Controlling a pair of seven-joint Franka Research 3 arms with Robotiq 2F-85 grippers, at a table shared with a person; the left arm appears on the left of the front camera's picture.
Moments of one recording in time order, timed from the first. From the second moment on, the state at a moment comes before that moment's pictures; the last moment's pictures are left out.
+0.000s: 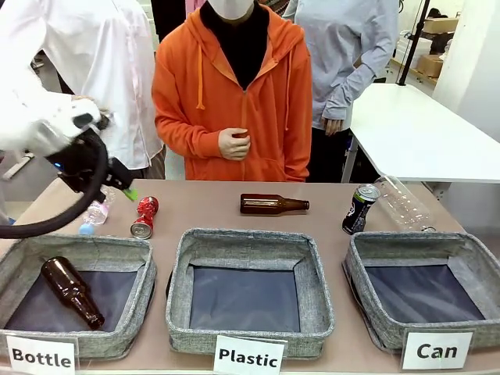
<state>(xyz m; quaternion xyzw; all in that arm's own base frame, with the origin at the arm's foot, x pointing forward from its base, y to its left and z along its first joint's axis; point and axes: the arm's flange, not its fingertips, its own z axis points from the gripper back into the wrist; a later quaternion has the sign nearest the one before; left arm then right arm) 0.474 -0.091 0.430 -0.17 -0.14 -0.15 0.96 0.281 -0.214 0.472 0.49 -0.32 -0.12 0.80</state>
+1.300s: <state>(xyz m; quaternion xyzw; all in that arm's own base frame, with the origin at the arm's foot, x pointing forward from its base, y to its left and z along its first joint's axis) 0.556 -0.137 0.321 -0.05 -0.15 -0.08 0.98 0.280 -0.215 0.472 0.49 -0.32 -0.12 0.80</state>
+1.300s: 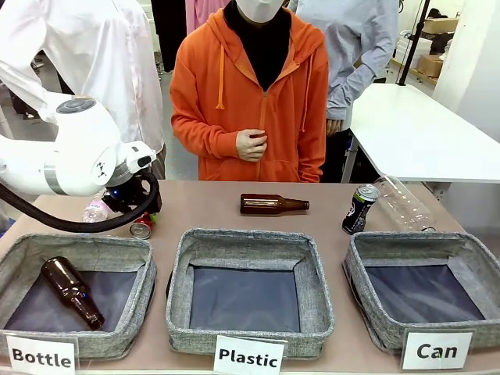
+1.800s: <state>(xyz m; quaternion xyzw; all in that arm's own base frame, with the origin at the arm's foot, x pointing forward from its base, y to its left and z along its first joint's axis) 0.557 -0.124 0.361 -0.07 -0.15 -0.06 0.98 0.281 -0.215 0.472 0.49 -0.32 -0.12 0.80</state>
